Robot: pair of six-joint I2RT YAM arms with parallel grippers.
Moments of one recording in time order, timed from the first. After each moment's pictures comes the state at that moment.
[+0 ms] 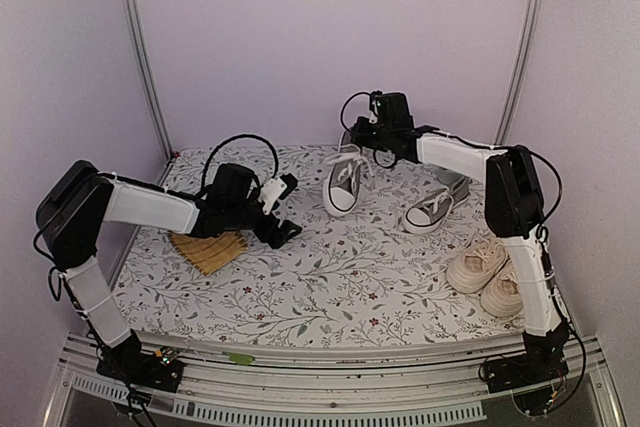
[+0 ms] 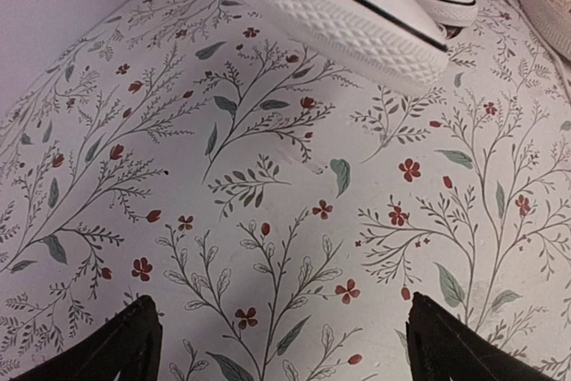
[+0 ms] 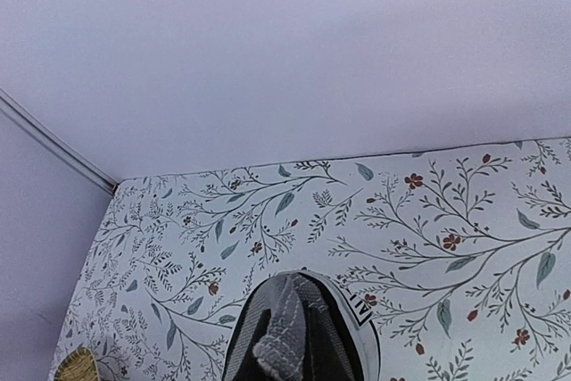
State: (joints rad) left arm -0.61 1.76 0.93 0.20 0.17 0.23; right arm 0.53 2.35 2.04 -0.08 0.01 0.56
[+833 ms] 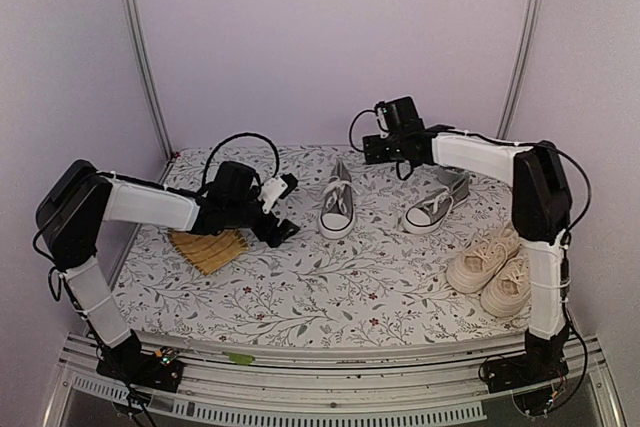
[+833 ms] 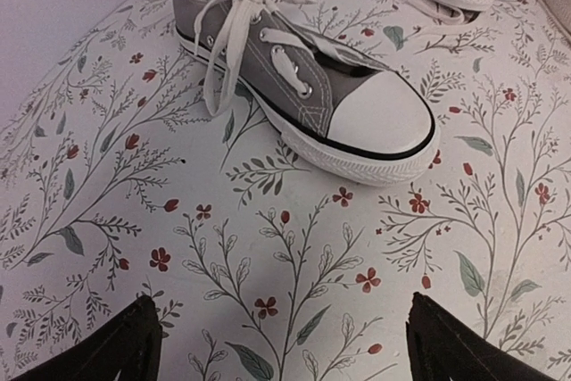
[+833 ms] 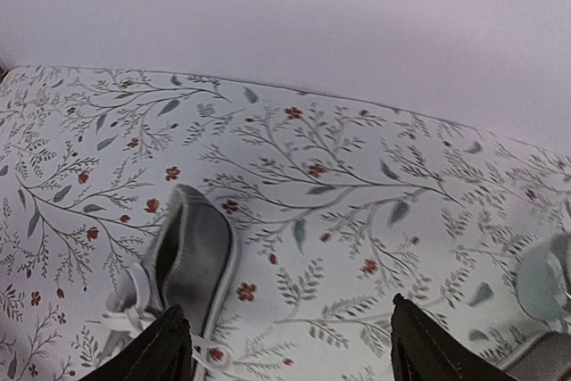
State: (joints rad) left arm -0.61 1.76 0.96 0.15 0.13 0.27; right arm 0.57 2.21 1.86 -0.26 0.25 0.18
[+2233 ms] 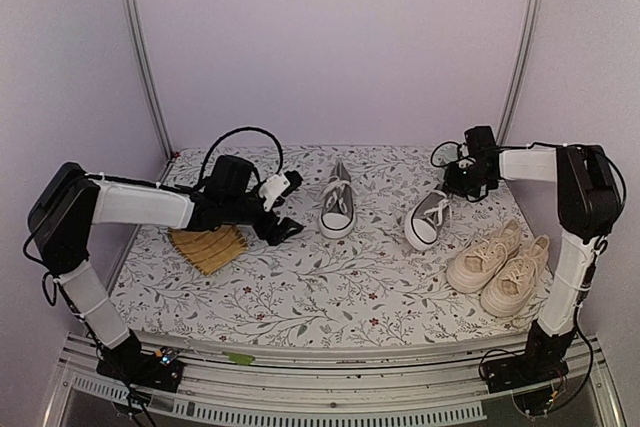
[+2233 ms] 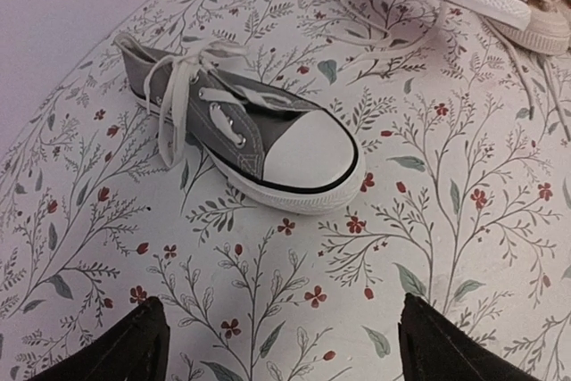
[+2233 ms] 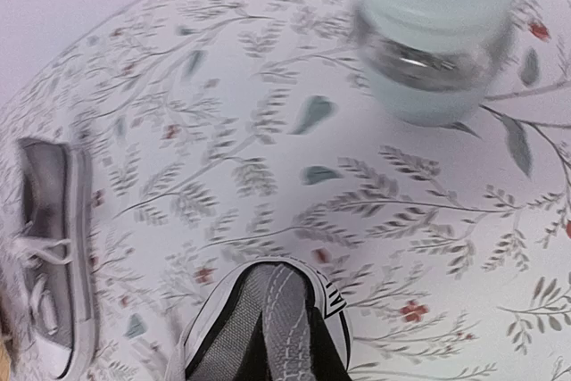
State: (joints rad) left arm -0.62 1.71 0.97 0.10 0.22 0.32; right arm 0.16 1.95 1.32 -0.25 -0.10 0.44
